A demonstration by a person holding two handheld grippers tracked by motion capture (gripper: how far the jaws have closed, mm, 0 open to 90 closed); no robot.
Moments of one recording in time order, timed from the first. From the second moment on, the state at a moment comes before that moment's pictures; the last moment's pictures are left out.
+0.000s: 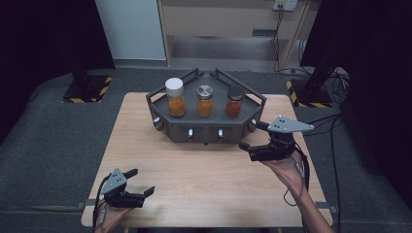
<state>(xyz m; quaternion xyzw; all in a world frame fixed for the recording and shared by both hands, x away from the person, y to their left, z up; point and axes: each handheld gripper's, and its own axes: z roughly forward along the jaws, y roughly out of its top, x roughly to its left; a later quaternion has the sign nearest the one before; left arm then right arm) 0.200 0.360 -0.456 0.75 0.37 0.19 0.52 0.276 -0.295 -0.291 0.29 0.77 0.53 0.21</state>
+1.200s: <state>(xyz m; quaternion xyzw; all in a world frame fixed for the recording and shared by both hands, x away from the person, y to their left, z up) 0.199 0.359 -0.456 0.75 0.36 0.19 0.52 0.211 -0.358 -0.364 0.37 0.74 0.52 0.21</state>
